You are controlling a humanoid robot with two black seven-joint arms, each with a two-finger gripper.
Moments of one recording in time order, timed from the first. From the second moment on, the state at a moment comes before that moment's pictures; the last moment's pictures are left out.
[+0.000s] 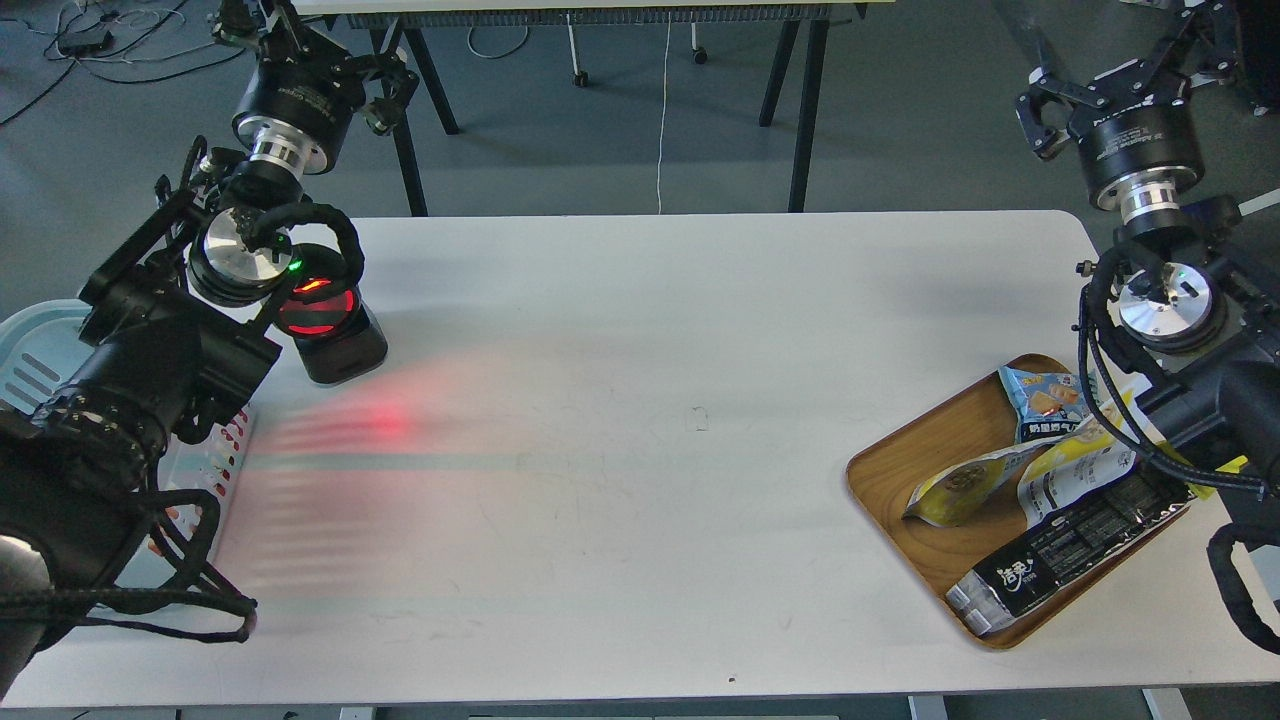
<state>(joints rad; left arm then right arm) -0.97 0.18 -0.93 -0.47 -0.13 -0.42 -0.22 0.91 -0.32 0.69 0.49 0.25 0.49 0.47</state>
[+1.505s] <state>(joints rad) -0.98 0.24 -0.92 -0.48 -0.12 -0.49 -0.22 2.08 -0.64 -0.73 1.64 -1.08 0.20 0.49</state>
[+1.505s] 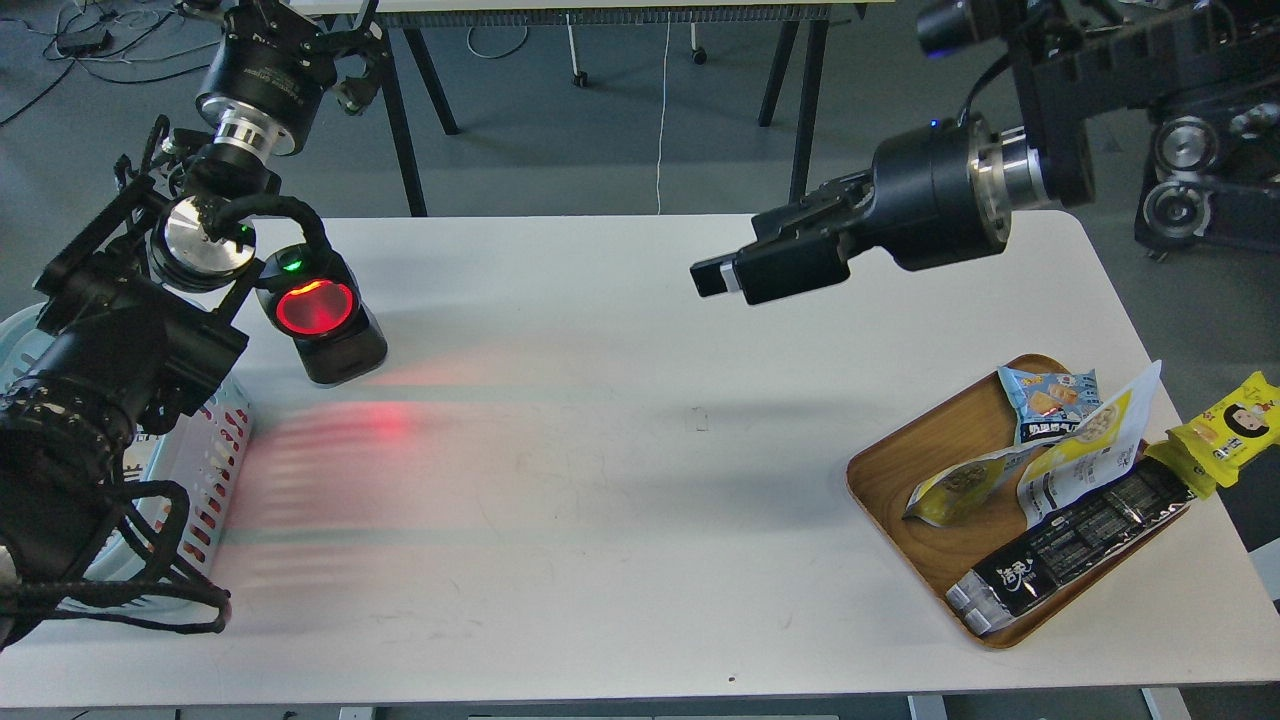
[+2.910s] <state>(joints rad) -1.00 0.28 -0.92 -0.48 -0.12 -0.47 -0.25 1.79 -0.90 -0.83 1.58 -2.18 0.11 0.49</state>
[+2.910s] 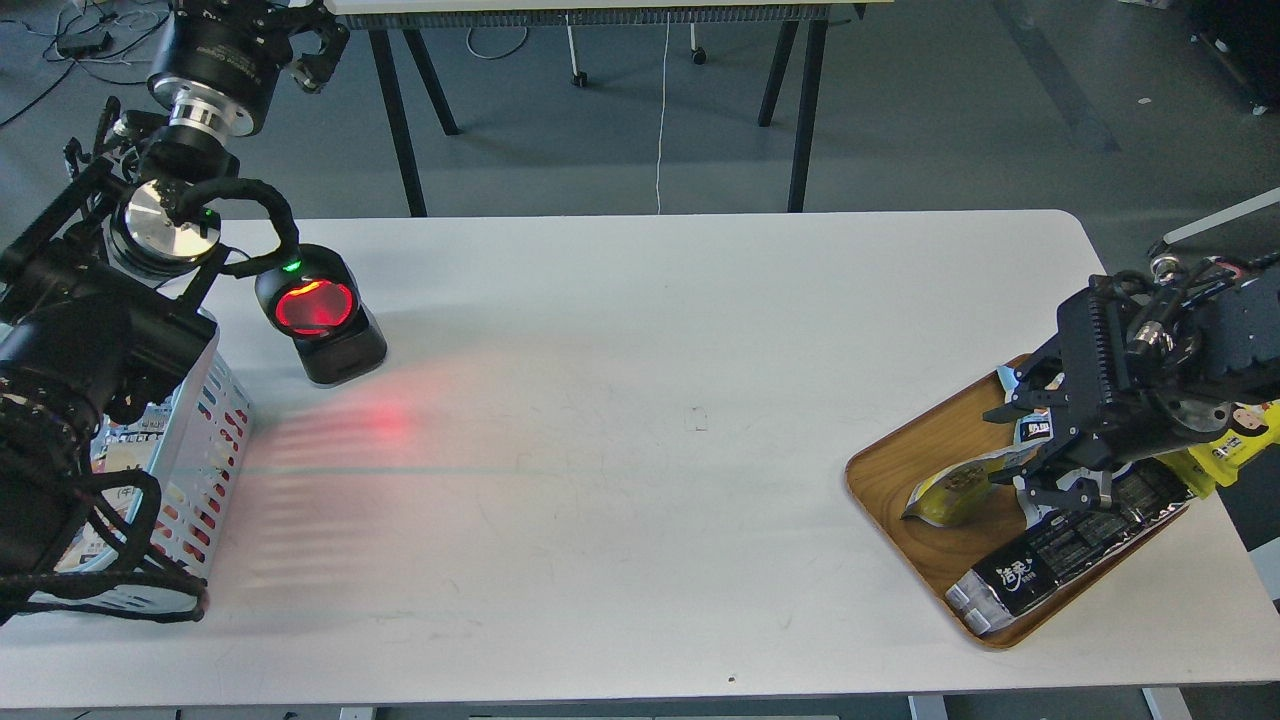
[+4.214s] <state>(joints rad) -1.02 0.25 -0.92 -0.48 -0.12 -0.45 -0.24 1.77 -0.61 -0.51 1.41 -1.99 0.11 0.49</state>
